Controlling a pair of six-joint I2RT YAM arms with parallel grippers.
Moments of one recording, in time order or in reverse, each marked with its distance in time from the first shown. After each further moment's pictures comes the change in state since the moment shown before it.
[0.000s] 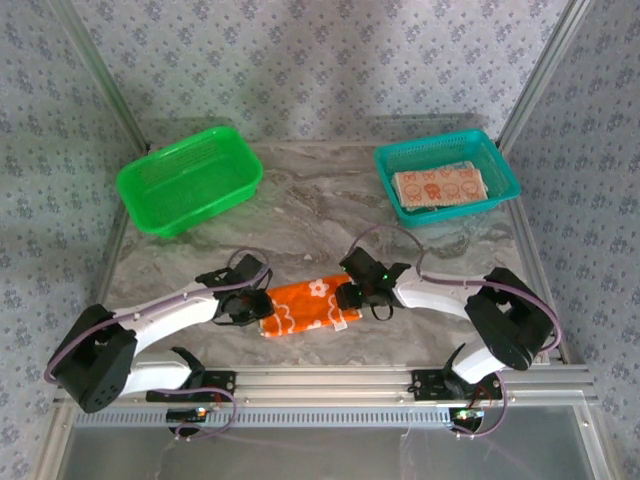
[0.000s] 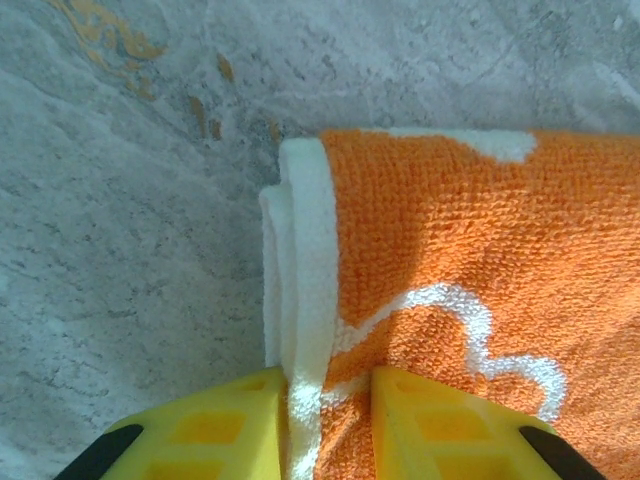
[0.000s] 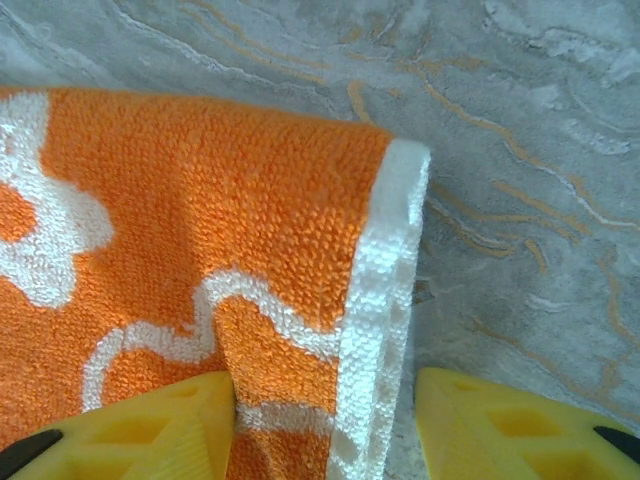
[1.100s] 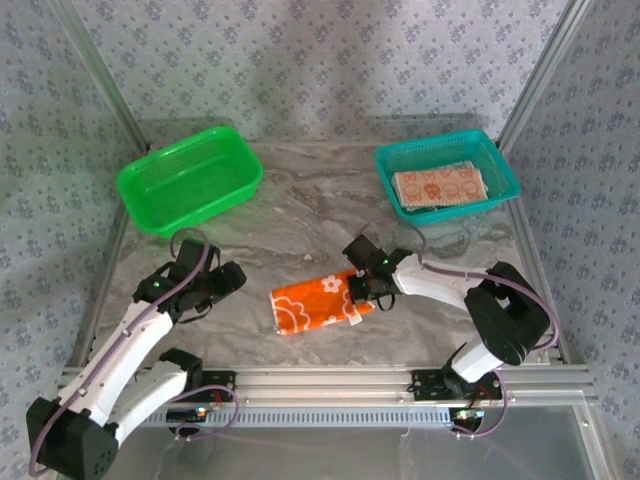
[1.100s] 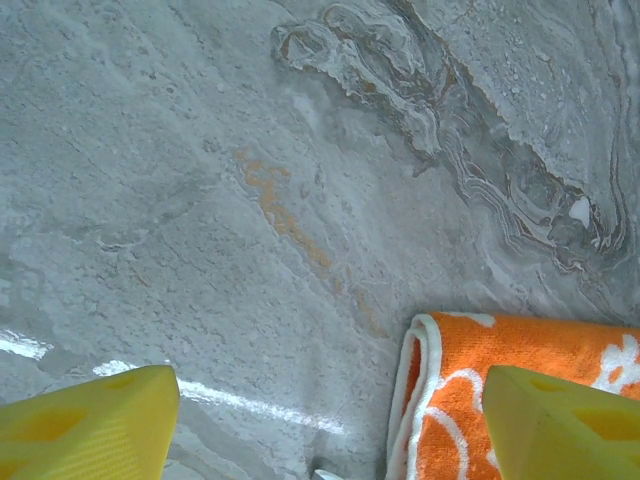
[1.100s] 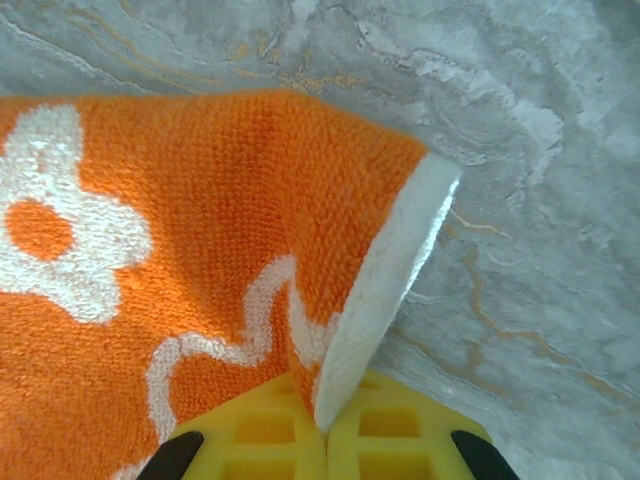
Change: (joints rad) left arm 0.325 -0.394 0.117 -0.296 -0.075 0.111; right arm -0.083 0.023 0.122 -0.220 0.003 -0.090
